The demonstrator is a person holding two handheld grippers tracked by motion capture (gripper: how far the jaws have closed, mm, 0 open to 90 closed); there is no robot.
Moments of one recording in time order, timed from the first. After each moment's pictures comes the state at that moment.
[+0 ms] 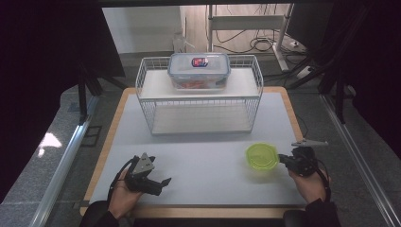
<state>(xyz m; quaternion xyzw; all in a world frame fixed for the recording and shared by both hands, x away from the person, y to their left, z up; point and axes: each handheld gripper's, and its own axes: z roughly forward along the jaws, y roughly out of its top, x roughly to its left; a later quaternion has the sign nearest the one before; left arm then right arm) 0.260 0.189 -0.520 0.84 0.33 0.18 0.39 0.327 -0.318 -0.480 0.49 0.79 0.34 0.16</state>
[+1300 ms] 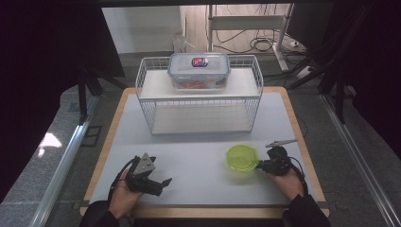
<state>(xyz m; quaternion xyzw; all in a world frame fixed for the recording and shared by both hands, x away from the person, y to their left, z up) 0.261 0.187 -0.521 0.84 0.32 0.18 0.39 0.346 -0.262 -0.511 0.45 0.82 0.34 0.03</state>
